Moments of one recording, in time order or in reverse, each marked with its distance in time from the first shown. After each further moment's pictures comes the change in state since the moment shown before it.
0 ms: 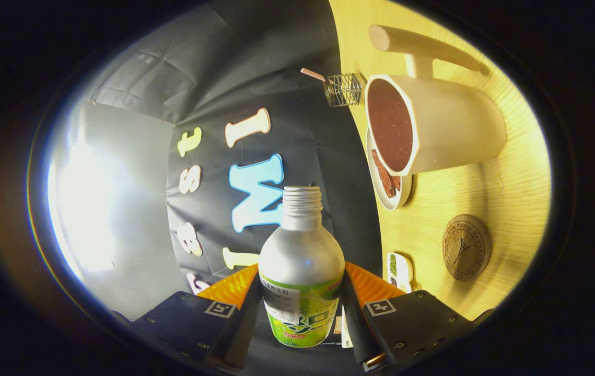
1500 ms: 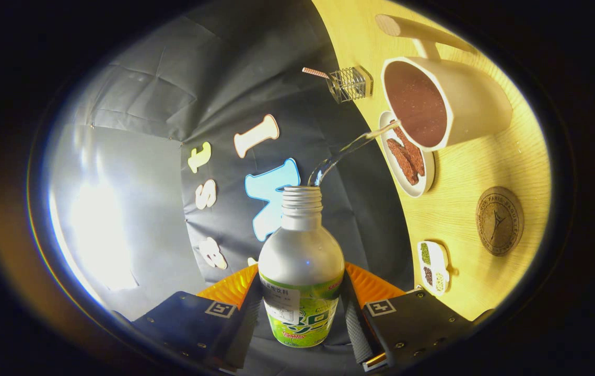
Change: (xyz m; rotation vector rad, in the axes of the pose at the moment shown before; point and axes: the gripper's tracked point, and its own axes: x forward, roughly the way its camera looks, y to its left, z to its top) arm 0.011 0.037 -0.007 0.132 -0.030 0.104
